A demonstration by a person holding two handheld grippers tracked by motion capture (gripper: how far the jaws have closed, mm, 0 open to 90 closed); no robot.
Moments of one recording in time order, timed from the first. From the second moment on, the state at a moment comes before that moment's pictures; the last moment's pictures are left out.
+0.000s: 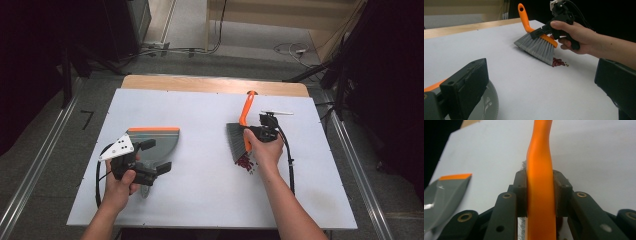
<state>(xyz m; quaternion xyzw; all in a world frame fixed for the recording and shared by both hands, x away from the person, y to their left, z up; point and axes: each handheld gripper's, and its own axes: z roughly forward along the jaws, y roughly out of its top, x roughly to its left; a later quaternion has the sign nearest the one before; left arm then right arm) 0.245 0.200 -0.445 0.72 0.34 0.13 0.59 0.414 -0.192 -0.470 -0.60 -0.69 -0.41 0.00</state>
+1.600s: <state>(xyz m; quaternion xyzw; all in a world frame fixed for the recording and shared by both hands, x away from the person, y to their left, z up) 0.245 0.202 -0.448 0.72 0.35 0.13 0.59 0.438 -0.147 -0.453 -0.12 -0.93 -0.27 -0.22</state>
